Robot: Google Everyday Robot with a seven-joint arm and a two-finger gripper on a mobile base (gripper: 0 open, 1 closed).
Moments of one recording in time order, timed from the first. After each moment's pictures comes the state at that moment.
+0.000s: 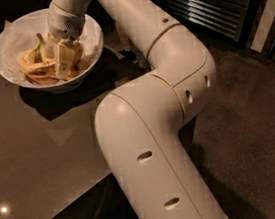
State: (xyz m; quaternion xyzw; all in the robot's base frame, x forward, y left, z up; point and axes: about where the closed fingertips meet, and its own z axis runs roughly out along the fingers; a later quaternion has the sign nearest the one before) arm 0.666 0.191 0.902 -0.80 0.52 0.22 0.18
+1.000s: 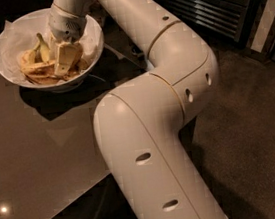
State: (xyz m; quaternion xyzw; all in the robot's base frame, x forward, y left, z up) arm 0.664 0.185 0.899 -0.81 0.52 0.22 0.17
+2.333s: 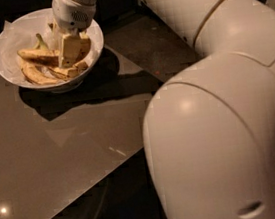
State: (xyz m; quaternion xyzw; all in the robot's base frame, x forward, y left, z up) arm 0.636 0.159 0.946 -0.79 0.54 0.15 0.24
